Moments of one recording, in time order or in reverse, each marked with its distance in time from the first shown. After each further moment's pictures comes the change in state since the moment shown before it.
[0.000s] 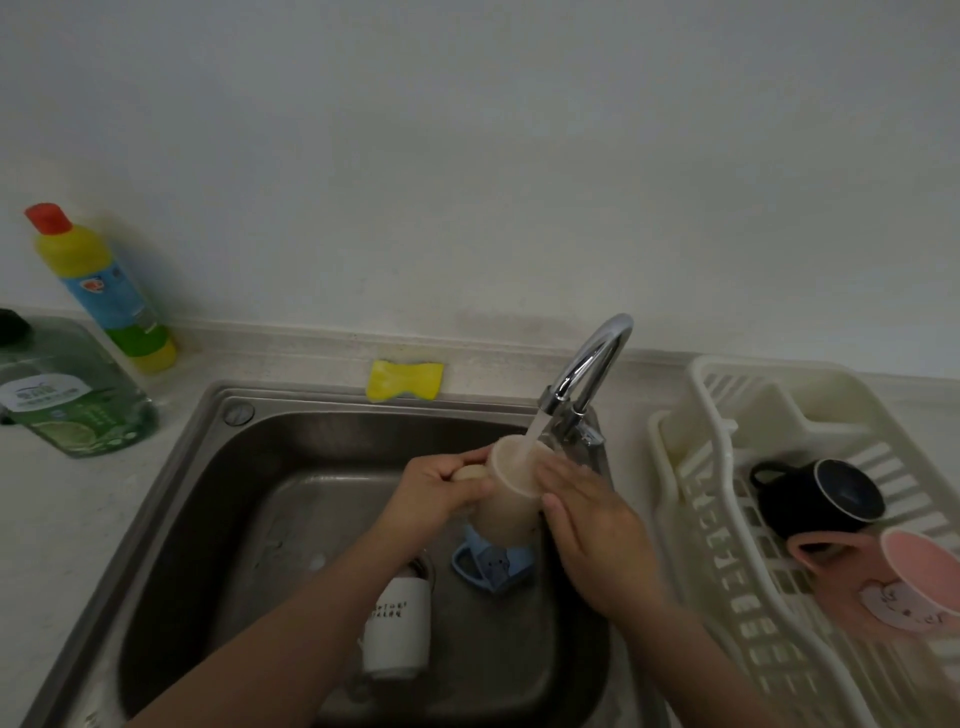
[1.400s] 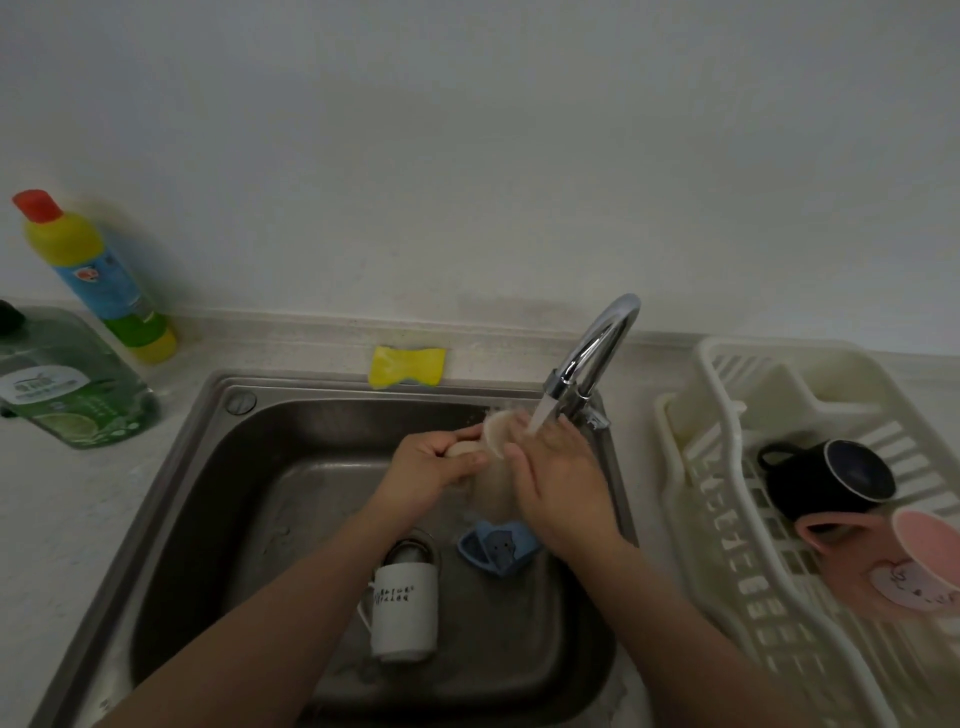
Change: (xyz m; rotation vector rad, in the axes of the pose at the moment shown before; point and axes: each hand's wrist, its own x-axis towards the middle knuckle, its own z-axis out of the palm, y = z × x) left_hand 0.012 -0.004 -0.017 0.004 0.037 -0.002; right_hand 0.037 -0.024 0.017 0.026 0.004 -0.005
